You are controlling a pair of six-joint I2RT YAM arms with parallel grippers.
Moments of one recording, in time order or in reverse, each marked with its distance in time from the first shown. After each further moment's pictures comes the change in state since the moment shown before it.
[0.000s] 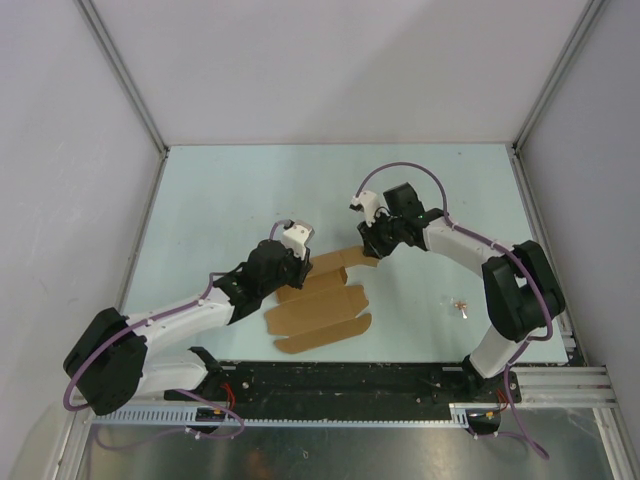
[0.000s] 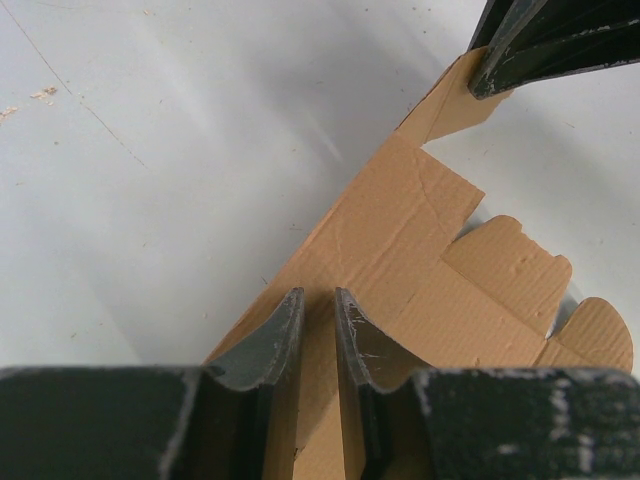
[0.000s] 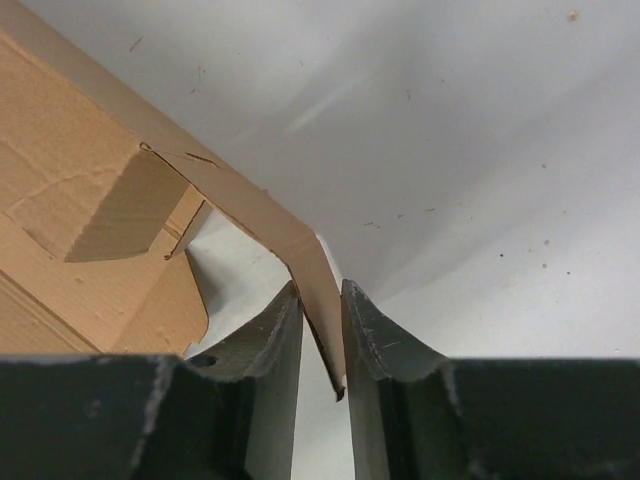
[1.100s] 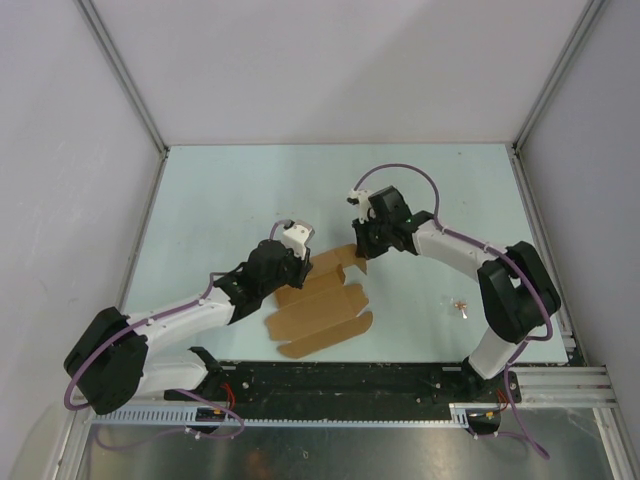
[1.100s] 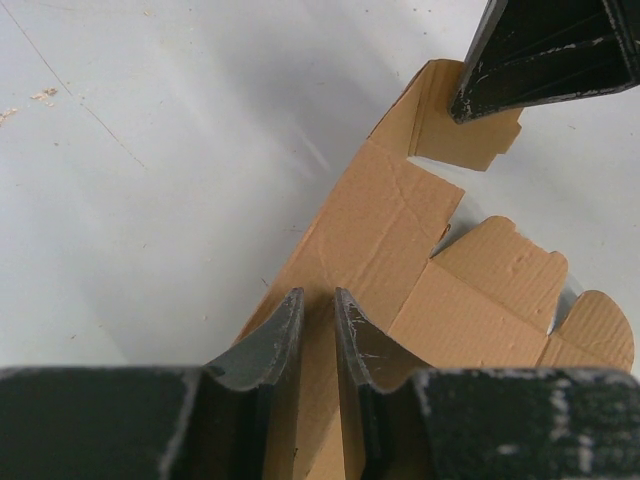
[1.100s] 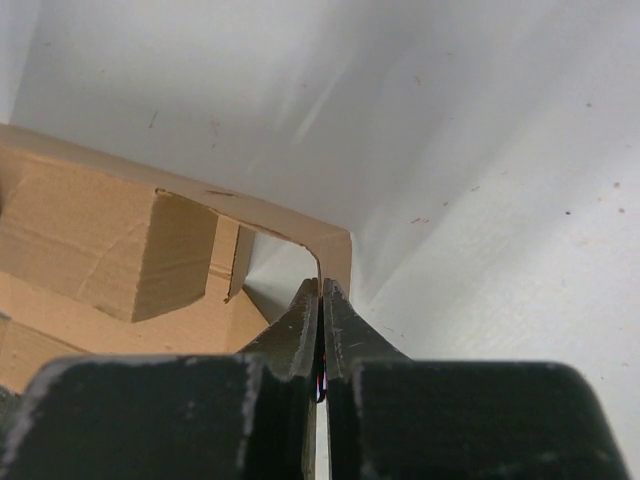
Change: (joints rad) left arm 0.000 0.005 0.000 0.006 -0.001 0.000; right arm 0.087 0.007 0.023 -0.004 0.132 0.381
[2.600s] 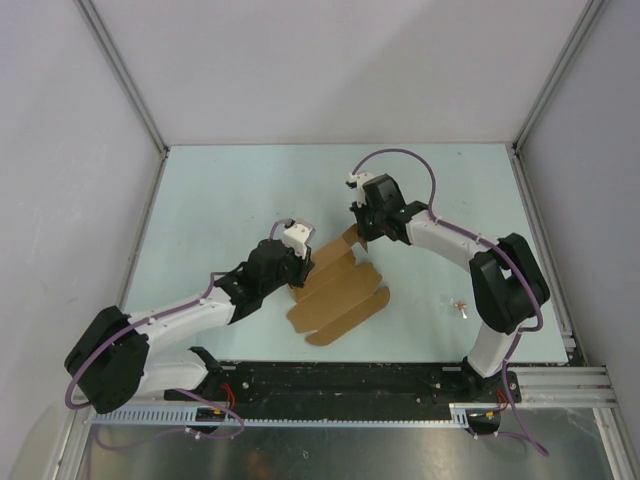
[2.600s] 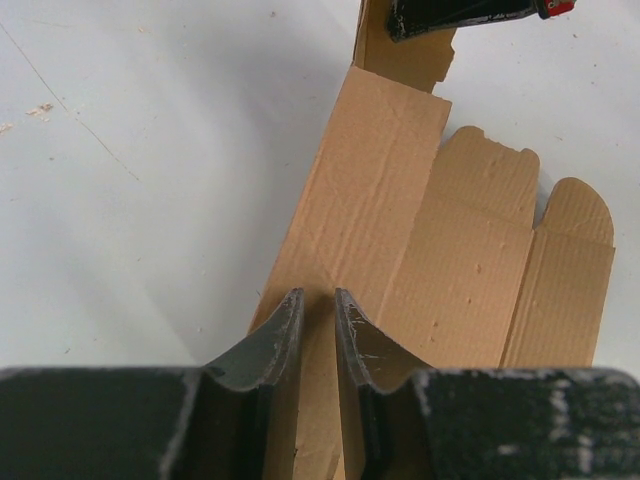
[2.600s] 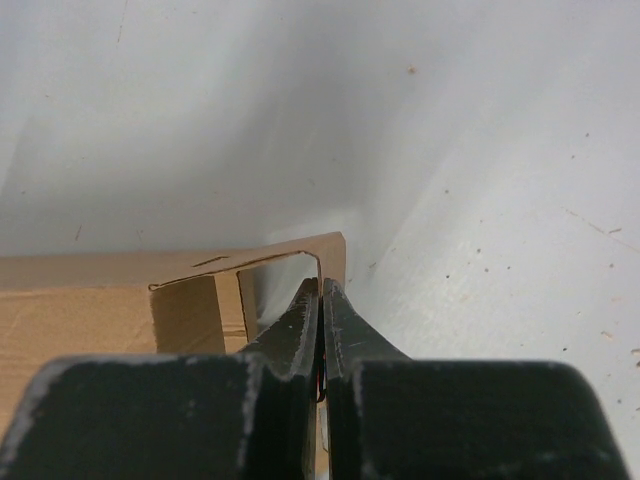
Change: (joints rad) left arm 0.000 0.006 0.000 0.029 0.013 0.000; right arm 0.005 0.073 0.117 0.050 0.222 -0.013
